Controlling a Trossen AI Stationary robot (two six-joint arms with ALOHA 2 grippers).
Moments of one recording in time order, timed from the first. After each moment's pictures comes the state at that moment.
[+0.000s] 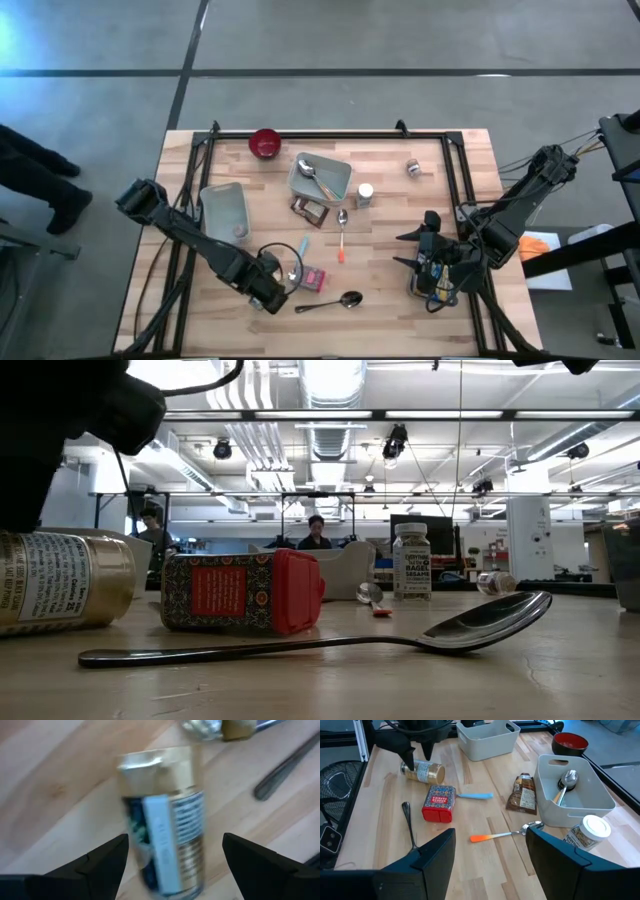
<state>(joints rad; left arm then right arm) -0.57 1.70 1.11 -0.80 0.03 -1.48 0.79 1.11 0.93 -0.64 0.83 0.70</state>
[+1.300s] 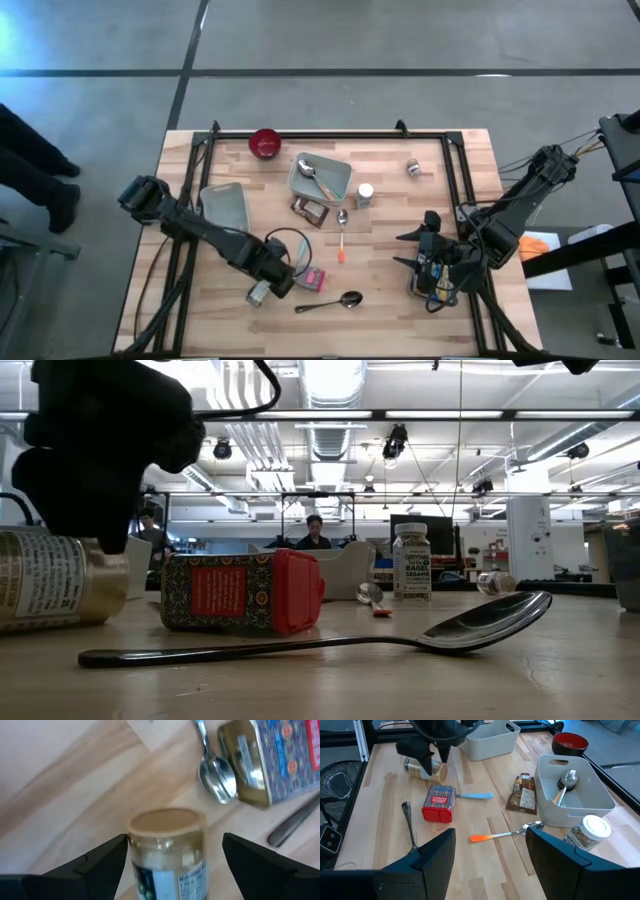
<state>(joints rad) -0.45 1.70 1.09 -0.81 -0.01 -1.34 0.79 1.11 0.93 -0.64 0.83 0.70</state>
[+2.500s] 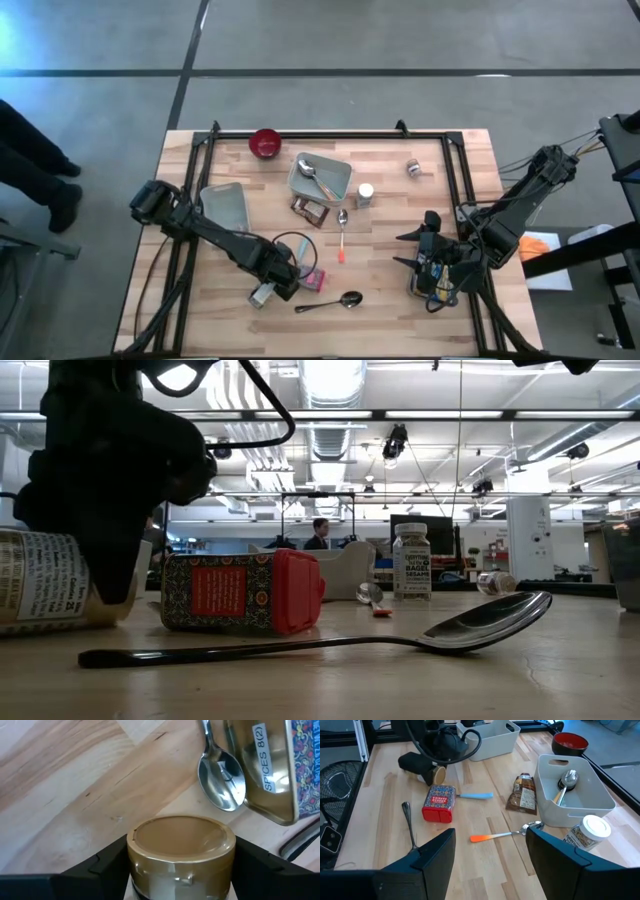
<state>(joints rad) -0.42 1.81 1.08 -0.72 0.04 -1.33 0.79 1.11 0.93 -0.64 0.83 0.70</state>
